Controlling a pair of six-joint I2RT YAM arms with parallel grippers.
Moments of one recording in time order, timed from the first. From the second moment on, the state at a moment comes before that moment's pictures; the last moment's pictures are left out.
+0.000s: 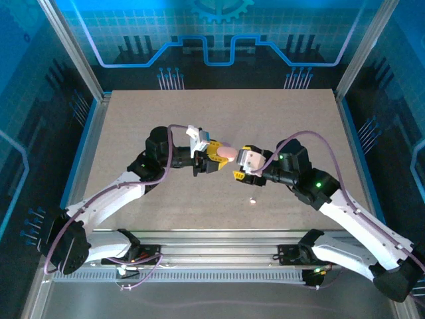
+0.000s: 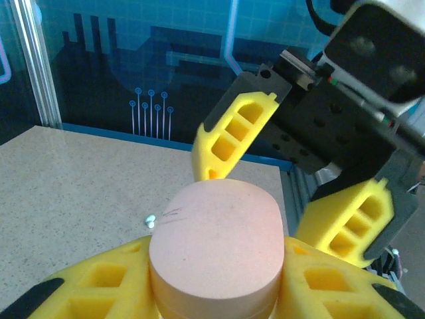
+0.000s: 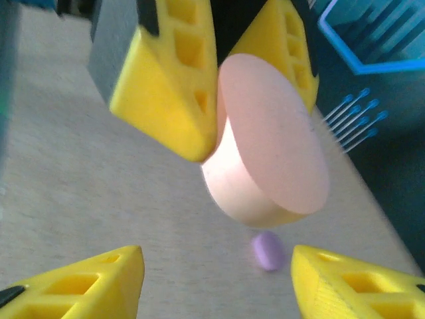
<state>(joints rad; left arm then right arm) -0.55 1.23 0.85 0.27 0.83 -0.02 0.69 0.93 0.90 -0.38 -0.24 -0.69</state>
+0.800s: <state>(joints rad) -0.55 1.17 0.83 0.34 0.73 0.06 0.29 1.09 1.14 -0.43 -0.75 0.35</state>
